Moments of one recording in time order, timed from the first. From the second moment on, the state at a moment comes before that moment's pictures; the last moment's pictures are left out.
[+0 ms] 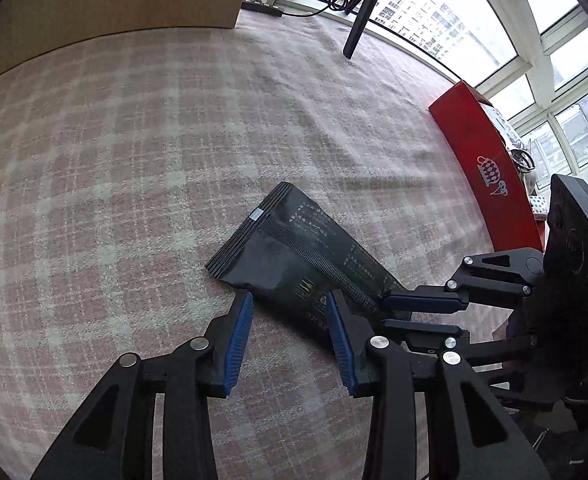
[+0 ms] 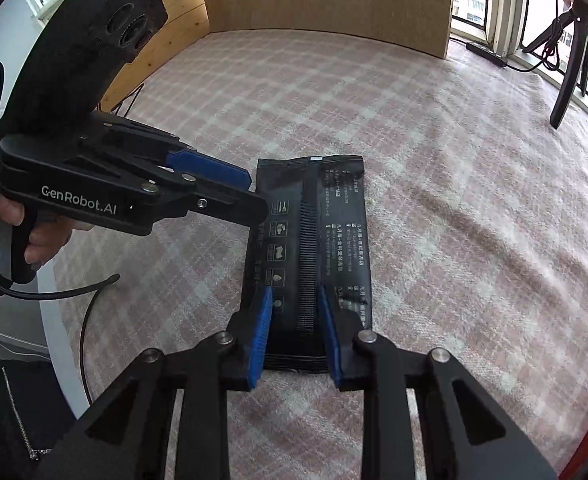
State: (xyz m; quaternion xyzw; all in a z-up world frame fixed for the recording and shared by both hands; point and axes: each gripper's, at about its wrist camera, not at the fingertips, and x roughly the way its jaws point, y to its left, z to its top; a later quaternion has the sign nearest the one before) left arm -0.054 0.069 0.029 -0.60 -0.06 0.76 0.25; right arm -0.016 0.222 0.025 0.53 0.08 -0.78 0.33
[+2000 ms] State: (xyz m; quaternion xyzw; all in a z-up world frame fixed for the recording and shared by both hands) left arm -0.002 0.101 0.041 -0.58 0.02 0.78 0.23; right arm -0.055 0.233 0.027 0.57 -0.22 -0.72 0.32
